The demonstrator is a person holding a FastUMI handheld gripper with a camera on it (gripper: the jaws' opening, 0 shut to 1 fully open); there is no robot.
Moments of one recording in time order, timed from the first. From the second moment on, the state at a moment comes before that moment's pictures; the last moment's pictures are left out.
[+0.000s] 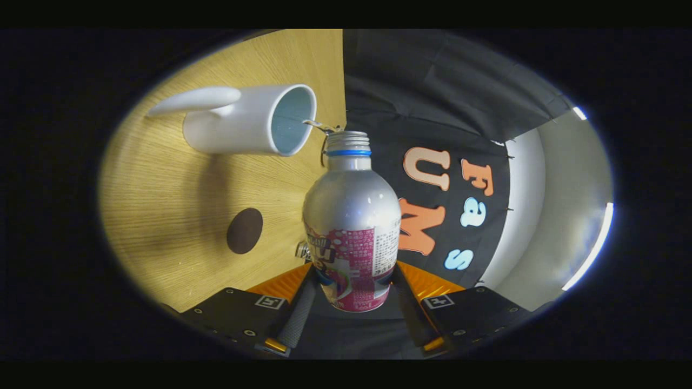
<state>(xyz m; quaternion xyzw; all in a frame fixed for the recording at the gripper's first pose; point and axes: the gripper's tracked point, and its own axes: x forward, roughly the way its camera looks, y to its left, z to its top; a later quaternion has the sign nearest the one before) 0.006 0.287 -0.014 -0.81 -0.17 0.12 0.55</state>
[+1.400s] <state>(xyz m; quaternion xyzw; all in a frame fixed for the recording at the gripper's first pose) -0.002 0.298 -0.007 -0.84 -0.17 0.13 0.50</state>
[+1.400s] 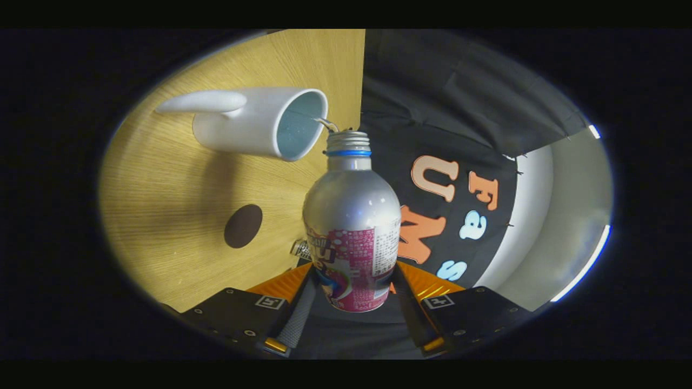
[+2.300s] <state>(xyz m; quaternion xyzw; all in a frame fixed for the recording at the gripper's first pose) 0.000 0.299 -0.006 -0.87 -0.15 0.12 0.45</state>
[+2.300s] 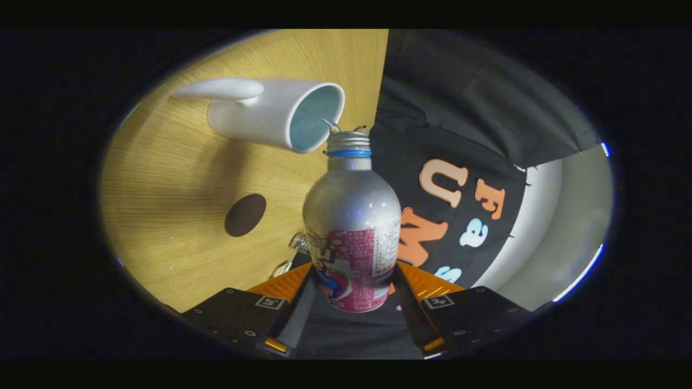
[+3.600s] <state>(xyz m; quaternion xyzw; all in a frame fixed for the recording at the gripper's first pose) 0.021 0.223 -0.067 -0.48 0.06 0.20 0.85</state>
